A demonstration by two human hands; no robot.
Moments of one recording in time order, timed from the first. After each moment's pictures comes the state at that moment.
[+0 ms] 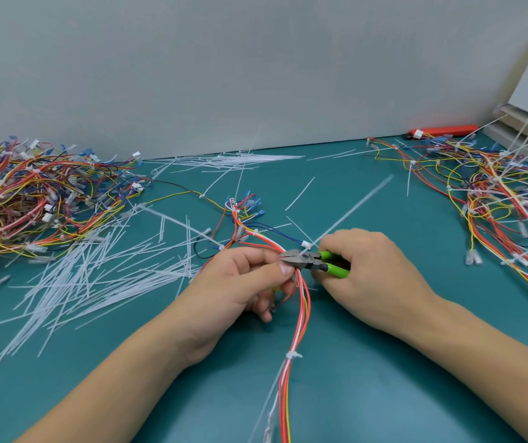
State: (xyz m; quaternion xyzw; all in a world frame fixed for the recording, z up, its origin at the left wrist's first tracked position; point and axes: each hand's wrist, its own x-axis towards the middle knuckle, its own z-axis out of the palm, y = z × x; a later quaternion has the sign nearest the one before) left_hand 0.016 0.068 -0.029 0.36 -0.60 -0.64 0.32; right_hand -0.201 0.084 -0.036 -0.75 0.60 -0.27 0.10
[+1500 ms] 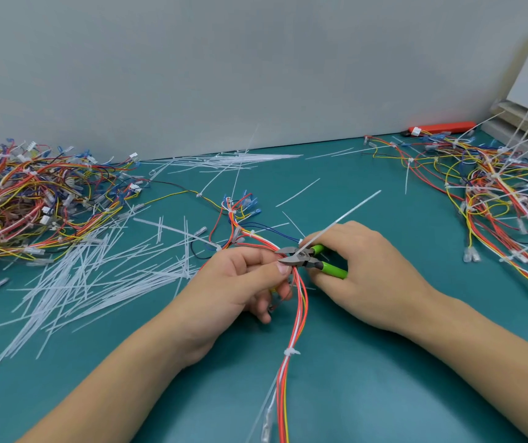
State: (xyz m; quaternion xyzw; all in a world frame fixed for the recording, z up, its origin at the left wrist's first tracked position) left_hand 0.015 0.067 -0.029 0.36 -0.60 -0.64 0.31; right_hand -0.203 0.083 -0.032 -0.77 0.57 -0.27 0.13
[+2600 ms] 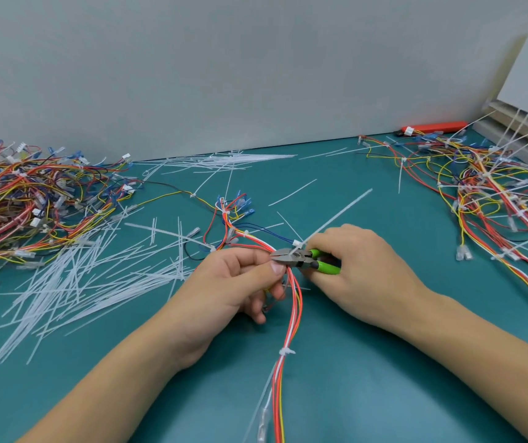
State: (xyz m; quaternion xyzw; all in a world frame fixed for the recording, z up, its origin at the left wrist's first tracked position) left_hand 0.014 0.068 -0.029 0.37 -0.60 -0.64 0.32; right_hand -0.202 0.082 -0.034 -0.76 0.58 -0.26 0.11
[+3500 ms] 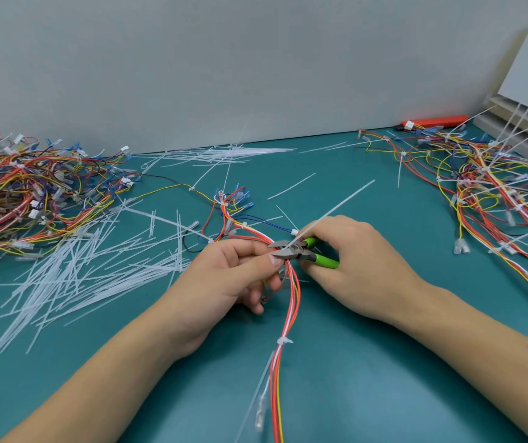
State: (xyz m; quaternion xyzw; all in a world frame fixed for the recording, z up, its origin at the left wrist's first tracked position) left_hand 0.015 0.066 -0.031 0.37 -0.59 -0.64 0.32; right_hand -0.202 0.082 -0.034 -0.76 0.57 -0.29 0.13
